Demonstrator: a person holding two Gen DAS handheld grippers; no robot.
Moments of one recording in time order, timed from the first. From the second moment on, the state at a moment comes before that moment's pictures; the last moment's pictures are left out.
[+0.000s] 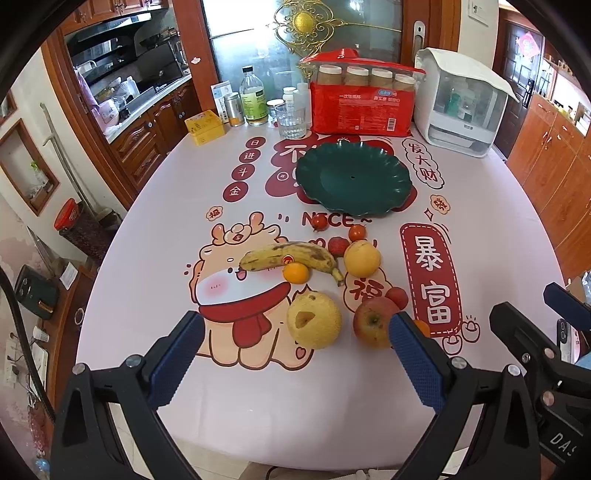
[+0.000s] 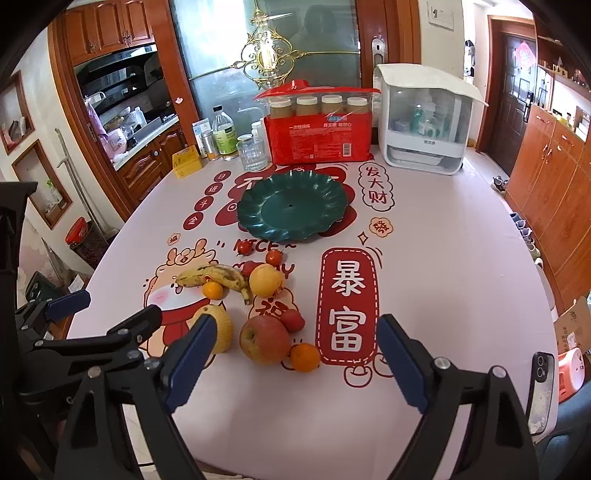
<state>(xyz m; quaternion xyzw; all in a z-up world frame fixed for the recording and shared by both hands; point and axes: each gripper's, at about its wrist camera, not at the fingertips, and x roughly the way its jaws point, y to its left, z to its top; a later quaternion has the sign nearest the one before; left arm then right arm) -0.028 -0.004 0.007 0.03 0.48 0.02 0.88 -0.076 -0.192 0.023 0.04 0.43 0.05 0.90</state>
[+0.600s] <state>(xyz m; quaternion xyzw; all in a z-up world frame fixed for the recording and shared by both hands) 0.001 0.009 0.015 0.00 0.46 -0.04 0.88 -0.057 -0.185 0.028 0.04 0.42 0.02 0.91</state>
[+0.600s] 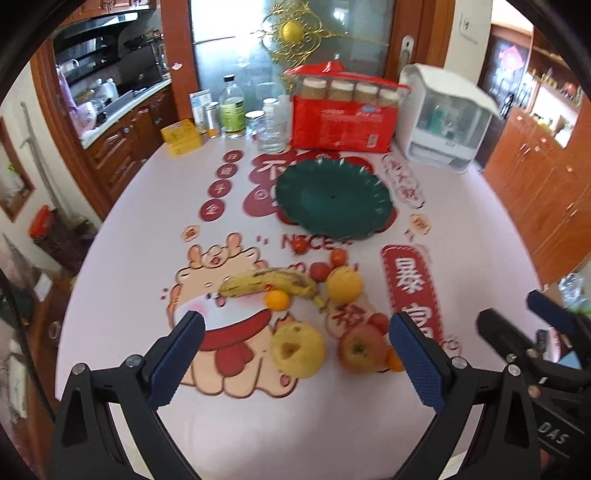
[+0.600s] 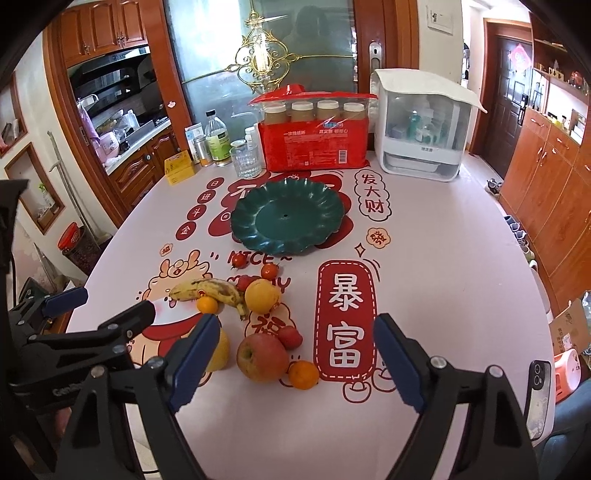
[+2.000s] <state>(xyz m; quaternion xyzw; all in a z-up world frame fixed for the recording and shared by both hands) 0.018 0.039 -0.059 0.01 0.50 -0.04 0.87 -0.040 -0.187 -0.033 0.01 0.46 0.05 0.89</state>
